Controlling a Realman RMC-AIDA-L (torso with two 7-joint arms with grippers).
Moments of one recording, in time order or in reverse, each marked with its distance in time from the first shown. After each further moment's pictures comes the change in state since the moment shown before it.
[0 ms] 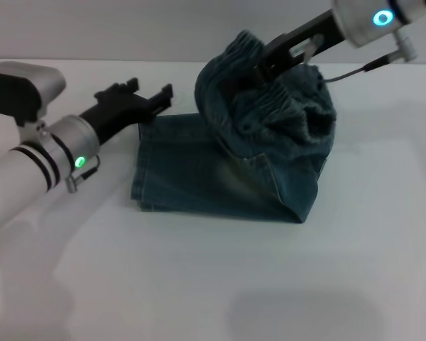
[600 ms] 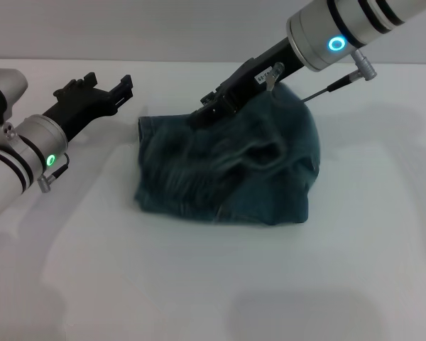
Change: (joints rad) left arm 0.039 0.004 -0.144 0.029 0.003 -0.009 0.063; right arm 0.043 0.040 -0.098 0.067 -0.010 0.083 0.002
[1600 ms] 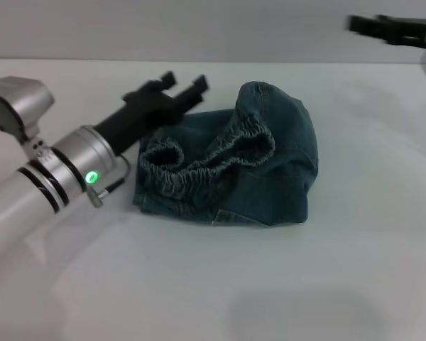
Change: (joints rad) left arm 0.014 -0.003 0.211 -0.097 0.007 0.321 -0.211; right arm -0.533 -0.008 0.237 -0.184 0.437 0.368 -0.204
